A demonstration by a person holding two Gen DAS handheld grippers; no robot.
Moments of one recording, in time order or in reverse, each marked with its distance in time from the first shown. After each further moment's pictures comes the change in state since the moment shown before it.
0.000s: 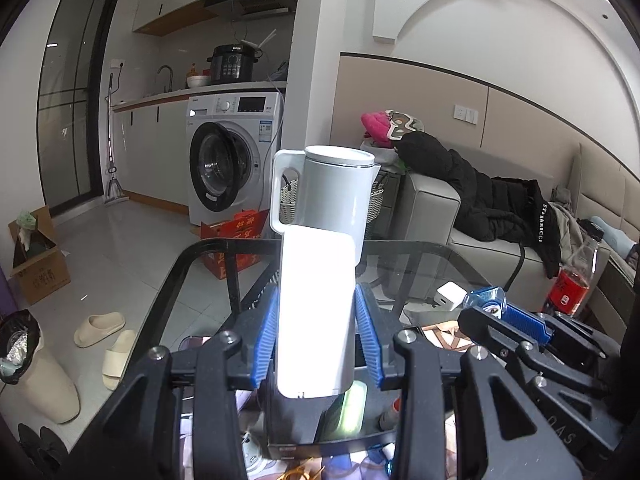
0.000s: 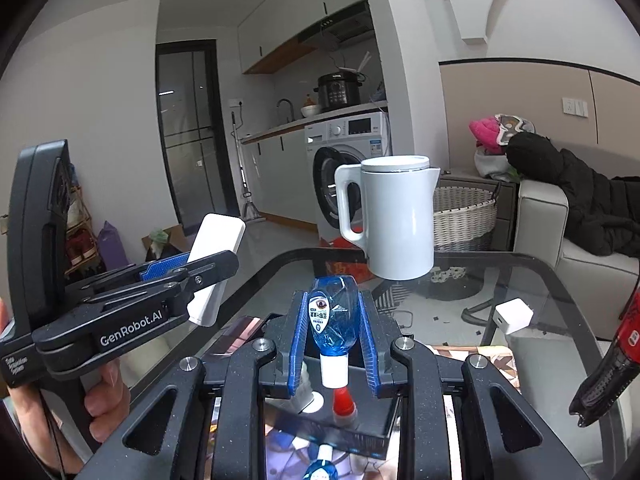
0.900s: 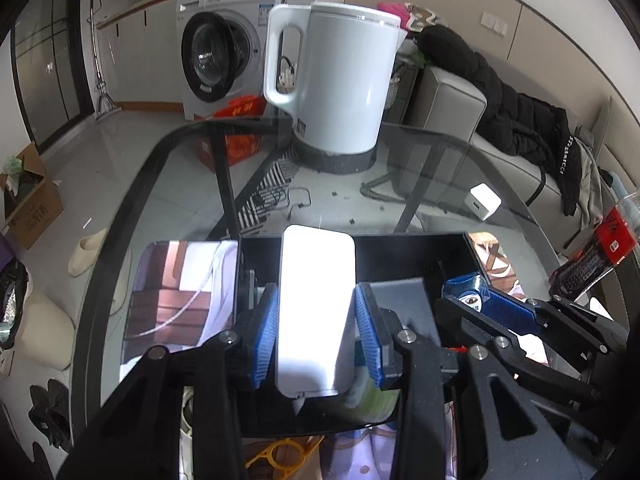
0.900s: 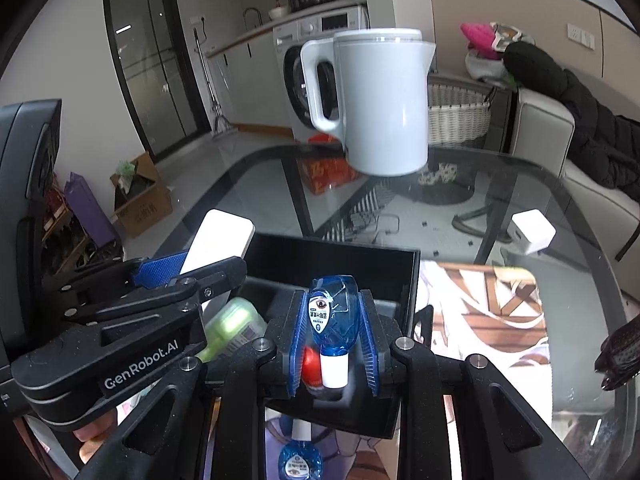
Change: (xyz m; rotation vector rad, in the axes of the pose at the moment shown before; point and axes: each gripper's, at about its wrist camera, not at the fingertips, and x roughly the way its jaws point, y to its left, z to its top) left arm 0.093 -0.005 -0.039 -0.028 0.435 0.018; right arm 0.095 -0.020 -0.035 0.052 0.407 -0.055
